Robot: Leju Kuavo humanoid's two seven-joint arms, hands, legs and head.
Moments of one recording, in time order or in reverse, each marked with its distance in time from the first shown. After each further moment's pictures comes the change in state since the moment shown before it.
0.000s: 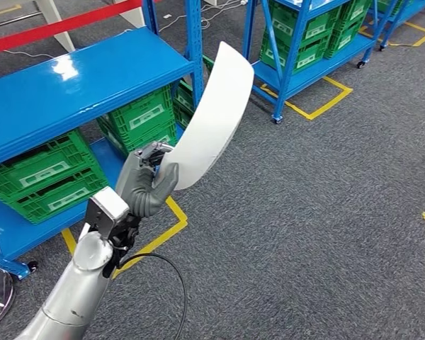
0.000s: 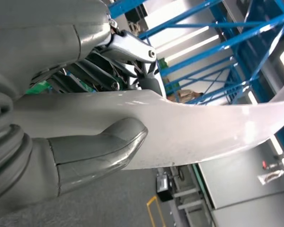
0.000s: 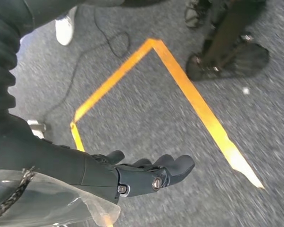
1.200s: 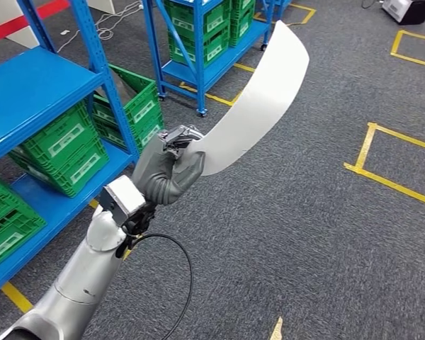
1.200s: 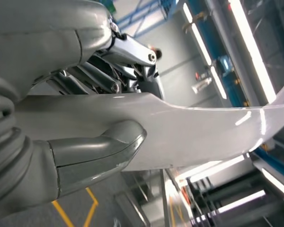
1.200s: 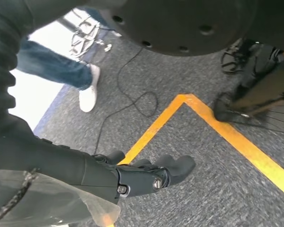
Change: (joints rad) left arm -0.138 -0.032 -0.062 0.052 -0.017 -0.065 -0.025; right arm -0.005 -0.004 0.011 0.016 0.038 0.249 0.093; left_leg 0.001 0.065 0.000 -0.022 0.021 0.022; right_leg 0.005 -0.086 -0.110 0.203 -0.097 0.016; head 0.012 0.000
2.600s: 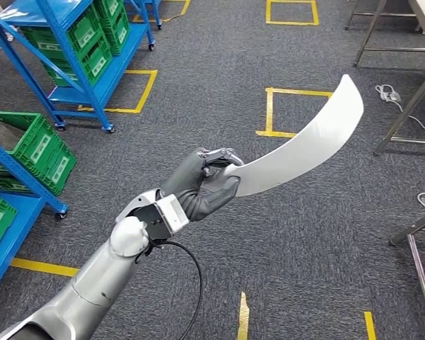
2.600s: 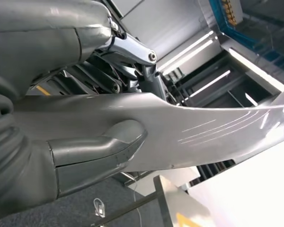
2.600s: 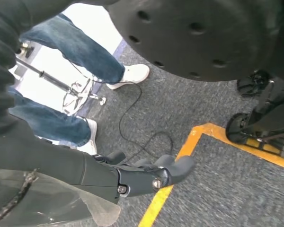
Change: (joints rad) left arm -0.031 -0.034 -0.104 0.085 -0.044 -0.052 0.001; right arm 0.004 -0.010 -0.002 0.007 0.035 0.131 0.038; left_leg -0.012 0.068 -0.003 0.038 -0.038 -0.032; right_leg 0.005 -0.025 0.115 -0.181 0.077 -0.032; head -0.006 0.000
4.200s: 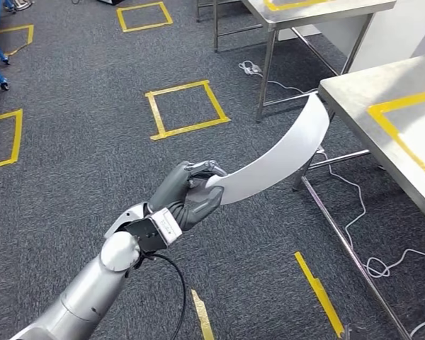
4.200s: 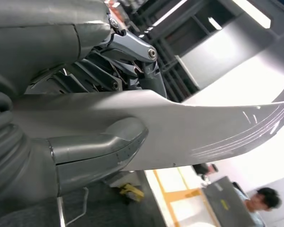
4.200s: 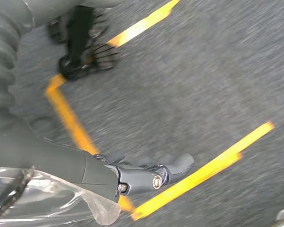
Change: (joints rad) left arm 0.084 0.052 0.009 -0.040 -0.044 0.058 0.022; right arm -0.069 -0.015 -0.355 -0.046 -0.165 -0.378 -0.579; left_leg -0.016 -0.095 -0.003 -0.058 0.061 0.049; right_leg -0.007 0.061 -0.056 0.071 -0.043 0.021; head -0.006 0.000
